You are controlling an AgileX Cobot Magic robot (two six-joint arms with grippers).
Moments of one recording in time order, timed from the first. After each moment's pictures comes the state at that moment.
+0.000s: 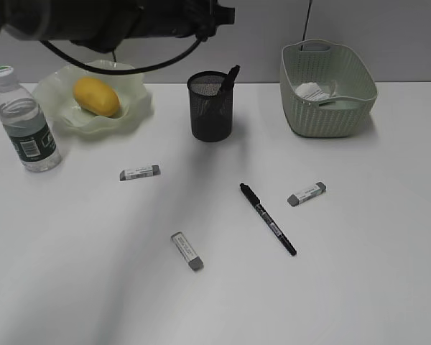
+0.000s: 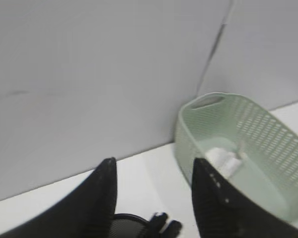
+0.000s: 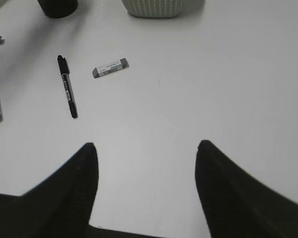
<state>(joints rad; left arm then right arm) -0.55 2.09 -1.68 -0.98 -0.03 0.82 0.27 0.28 -0.53 -0.03 0.91 0.14</state>
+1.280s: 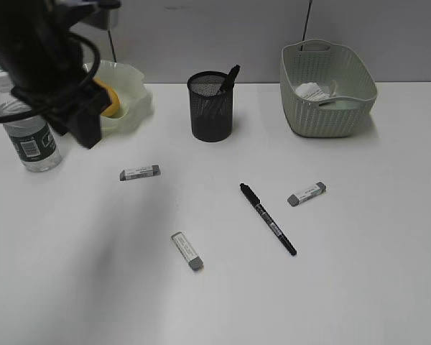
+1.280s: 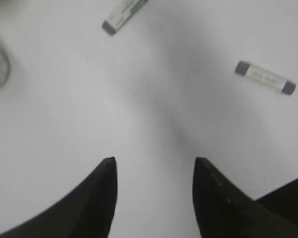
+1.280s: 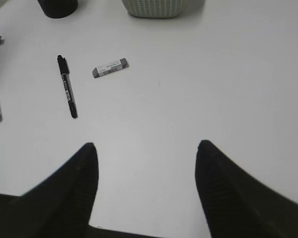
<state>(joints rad) -0.47 1.69 -1.43 0.00 1.21 0.09 0.27 0.28 -0.53 -0.03 0.90 0.14</state>
